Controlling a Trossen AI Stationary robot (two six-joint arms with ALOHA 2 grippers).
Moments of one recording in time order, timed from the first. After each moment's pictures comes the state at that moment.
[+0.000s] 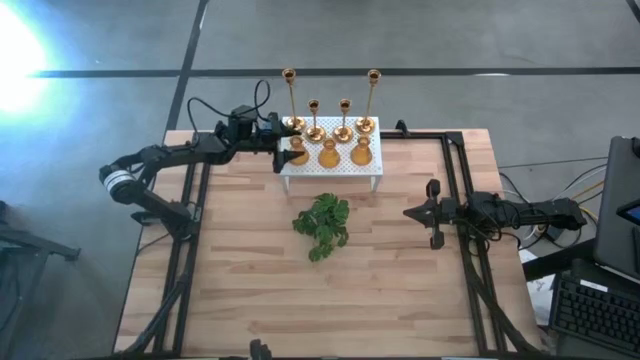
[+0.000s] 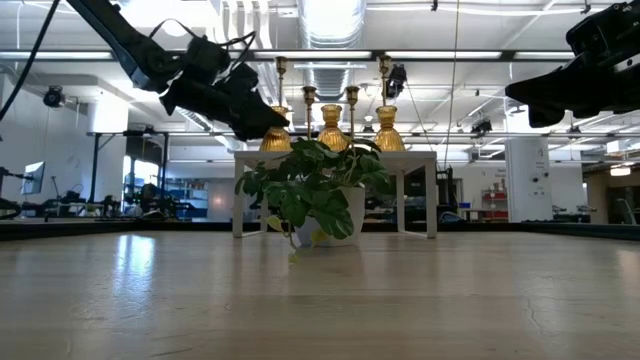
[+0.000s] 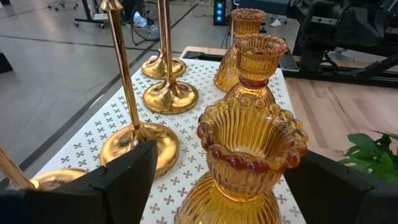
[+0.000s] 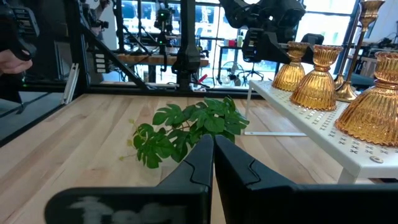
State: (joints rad) left arm 0.74 1.42 0.79 0.36 0.54 0.18; right arm 0.07 0.05 0.01 0.03 0.11 -0.02
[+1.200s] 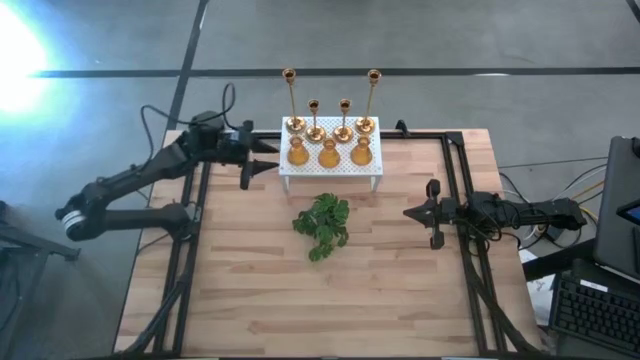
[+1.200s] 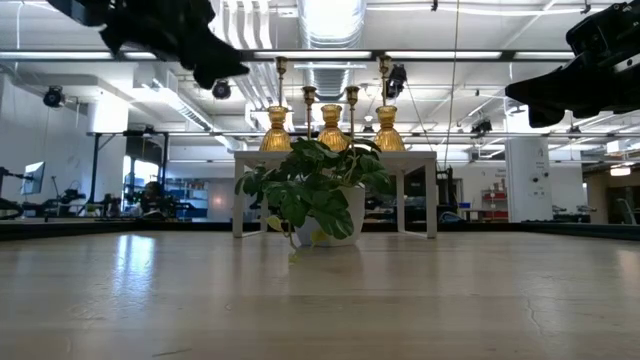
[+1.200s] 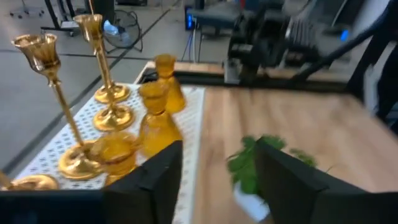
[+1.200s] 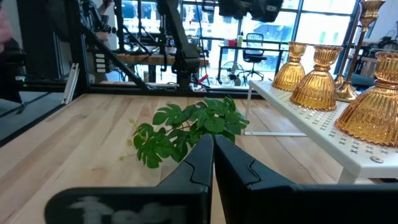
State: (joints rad) left arm 0.67 0.95 0.79 -0.12 0.57 0.19; right arm 0.06 0.05 0.01 0.03 0.11 -0.02
